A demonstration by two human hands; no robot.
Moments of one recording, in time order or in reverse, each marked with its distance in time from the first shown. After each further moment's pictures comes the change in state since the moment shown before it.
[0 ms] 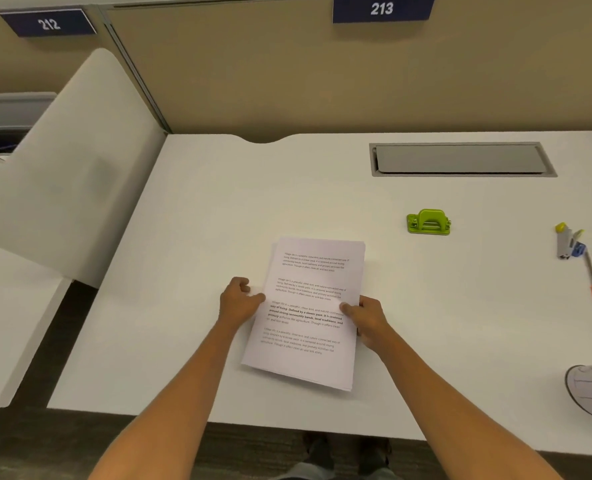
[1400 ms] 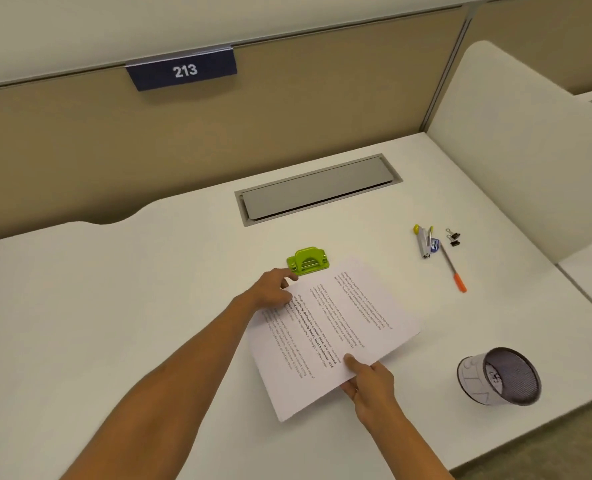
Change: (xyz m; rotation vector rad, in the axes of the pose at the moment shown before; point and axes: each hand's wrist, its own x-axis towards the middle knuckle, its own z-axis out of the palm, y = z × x) left_hand 0.032 0.248 0.246 0.598 -0.761 0.546; right_hand -0.039 -0.006 -0.157 0.839 0.450 0.056
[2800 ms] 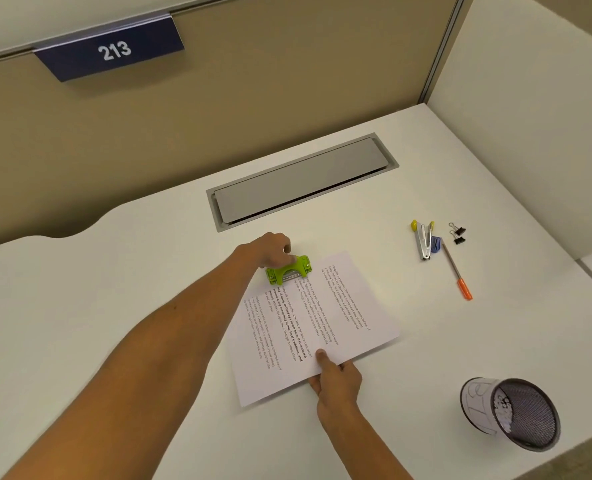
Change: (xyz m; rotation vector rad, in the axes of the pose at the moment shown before) left_hand 0.133 0.054 -0.041 0.555 -0.134 -0.030; right_hand 0.054 -0.007 0.053 0.074 0.156 0.078
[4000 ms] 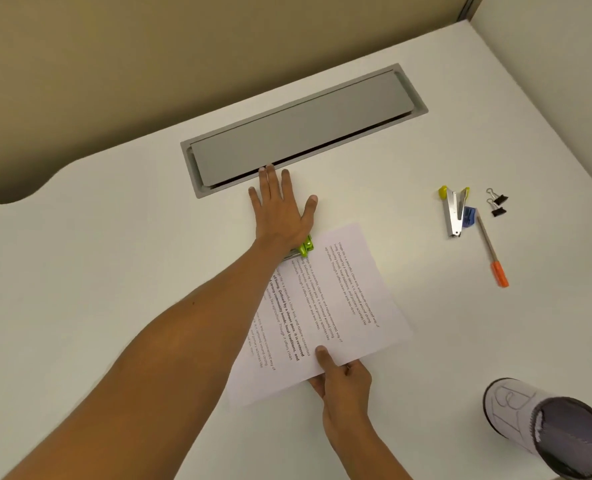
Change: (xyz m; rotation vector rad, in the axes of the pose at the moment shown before) left_hand 0.055 0.025 0.049 -0.076 0.587 -0.150; right_hand 0.007 -0.007 0.001 -0.057 -0.080 -0.043
